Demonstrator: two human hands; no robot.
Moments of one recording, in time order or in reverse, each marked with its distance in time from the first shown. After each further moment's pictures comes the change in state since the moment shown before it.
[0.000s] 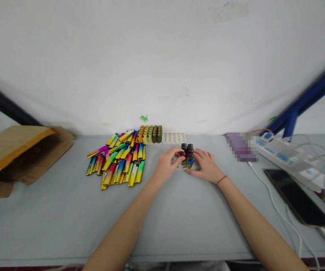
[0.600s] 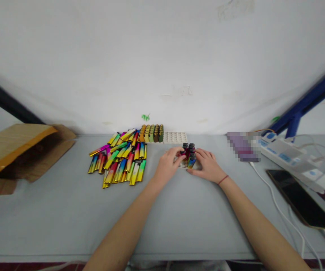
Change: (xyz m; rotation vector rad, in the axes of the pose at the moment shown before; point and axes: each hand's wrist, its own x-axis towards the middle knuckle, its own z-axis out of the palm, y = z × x) left_hand -0.003 -0.001 0.001 0.117 0.004 0.026; right_hand 0.000 0.001 0.002 0.007 0.012 -0.003
